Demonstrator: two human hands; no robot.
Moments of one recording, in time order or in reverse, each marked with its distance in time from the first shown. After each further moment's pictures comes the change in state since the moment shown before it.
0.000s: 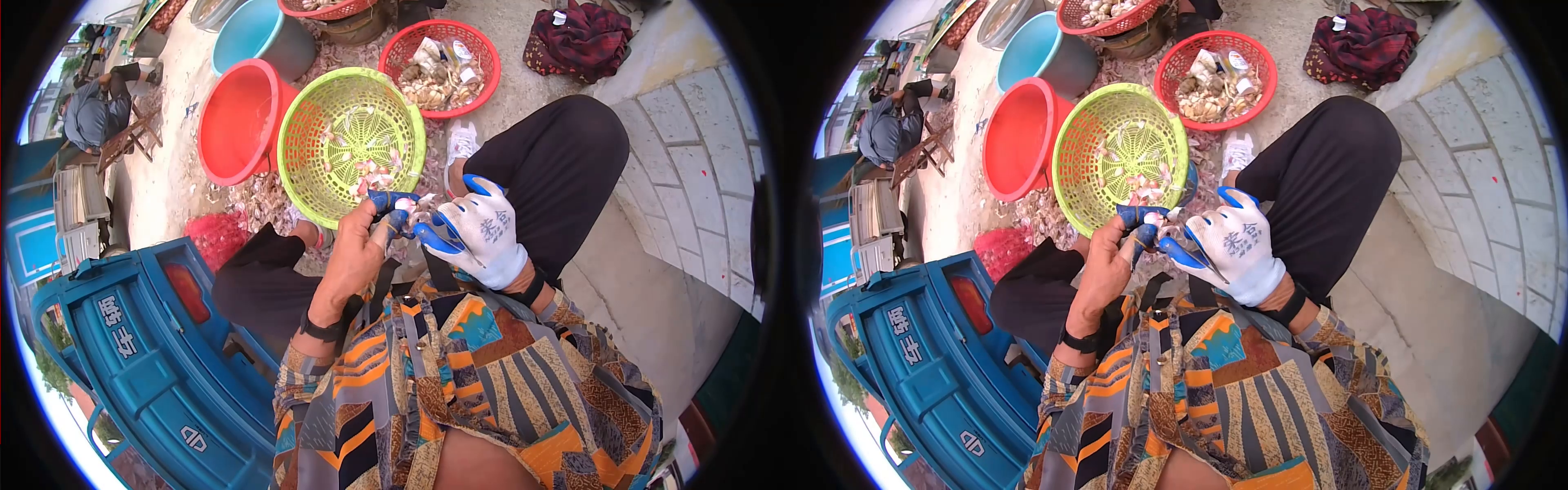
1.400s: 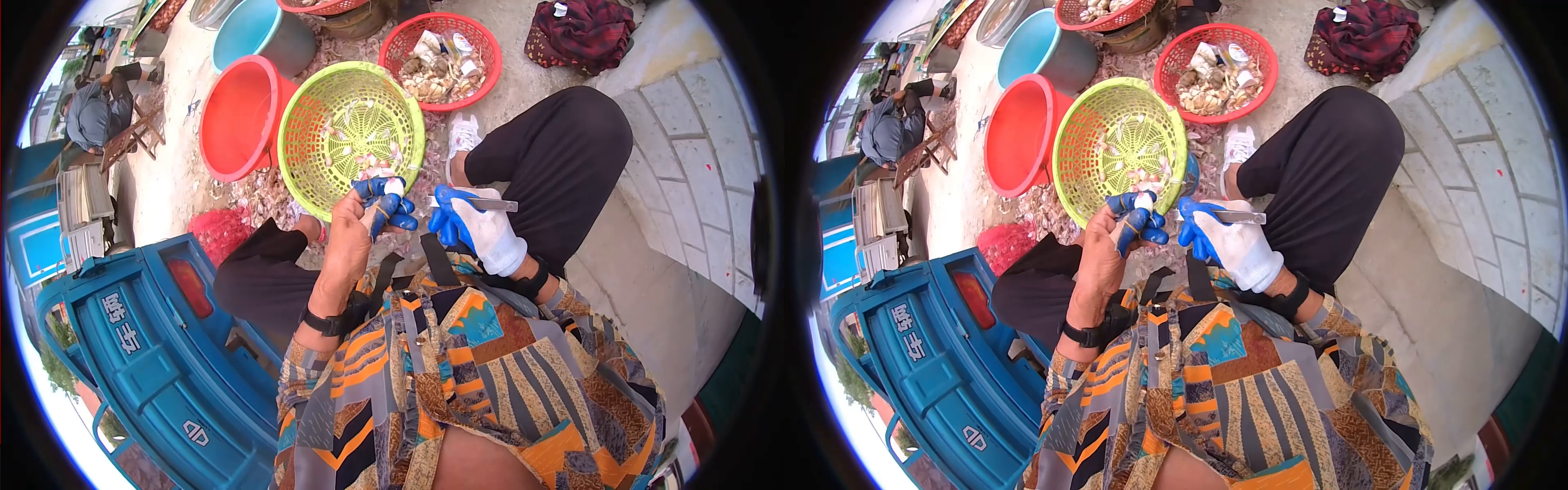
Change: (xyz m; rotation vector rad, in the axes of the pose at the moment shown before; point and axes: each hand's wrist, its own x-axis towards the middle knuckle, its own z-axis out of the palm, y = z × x) left_hand 0.007 -0.011 0.000 -0.470 0.095 -0.190; right_hand -0.029 0.010 0.029 1.295 0.028 0.808
